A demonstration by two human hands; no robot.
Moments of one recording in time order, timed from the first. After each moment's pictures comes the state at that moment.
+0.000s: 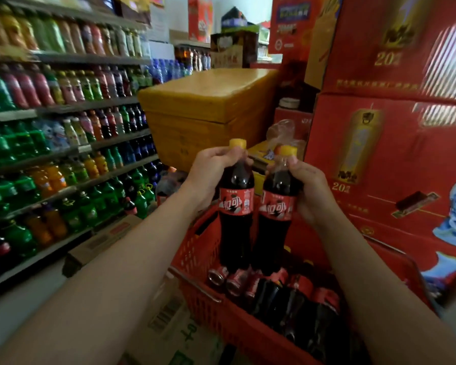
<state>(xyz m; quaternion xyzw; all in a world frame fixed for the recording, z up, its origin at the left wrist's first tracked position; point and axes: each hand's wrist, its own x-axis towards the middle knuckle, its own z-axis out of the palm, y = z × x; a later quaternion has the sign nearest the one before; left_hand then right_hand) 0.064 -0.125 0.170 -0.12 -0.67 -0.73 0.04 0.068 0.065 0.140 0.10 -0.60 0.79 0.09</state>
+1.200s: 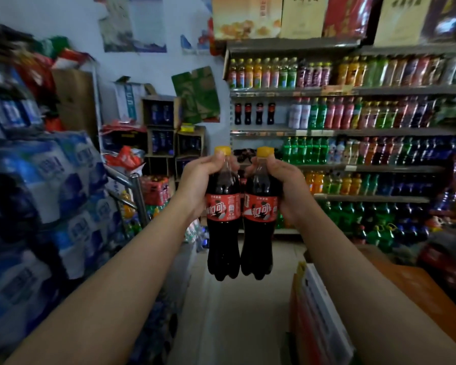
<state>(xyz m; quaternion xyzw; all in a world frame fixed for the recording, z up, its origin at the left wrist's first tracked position) 0.431 -0.481 0.200 0.20 -0.58 -0.64 0.46 0.282 -0.390 0.190 0.42 -0.39 0.72 -0.39</state>
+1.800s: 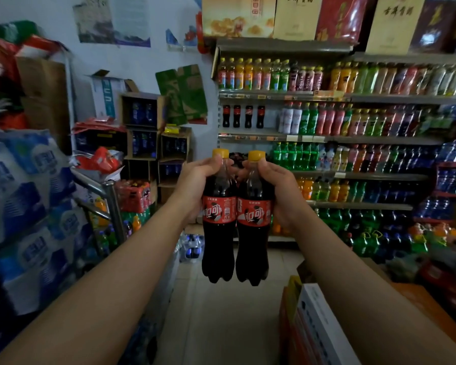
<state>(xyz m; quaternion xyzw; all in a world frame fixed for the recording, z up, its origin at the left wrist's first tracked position) 0.383 -0.582 0.188 0.19 -0.58 -0.66 0.44 0.244 -0.483 0.183 0.42 -0.42 0.71 -0.37</state>
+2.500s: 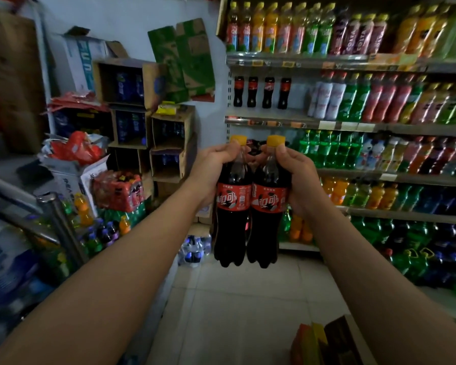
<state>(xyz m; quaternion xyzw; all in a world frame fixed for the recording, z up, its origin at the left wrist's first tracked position) 0.152 -0.874 0.163 0.22 -0.57 -0.67 0.42 0.013 -0.782 0.157 0.41 -0.45 0.71 -0.36</state>
